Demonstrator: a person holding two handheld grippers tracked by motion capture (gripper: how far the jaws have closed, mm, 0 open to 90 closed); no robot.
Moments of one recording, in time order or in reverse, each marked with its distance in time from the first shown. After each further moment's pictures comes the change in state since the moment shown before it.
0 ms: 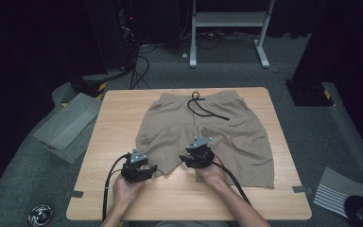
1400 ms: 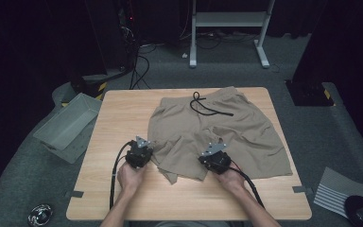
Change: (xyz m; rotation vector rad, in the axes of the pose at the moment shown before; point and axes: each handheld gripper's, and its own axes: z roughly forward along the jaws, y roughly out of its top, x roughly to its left) left arm 0.025 0.034 0.021 0.044 0.158 -0.034; right arm -0.020 -0.042 -0.038 0.088 -0.050 -0.078
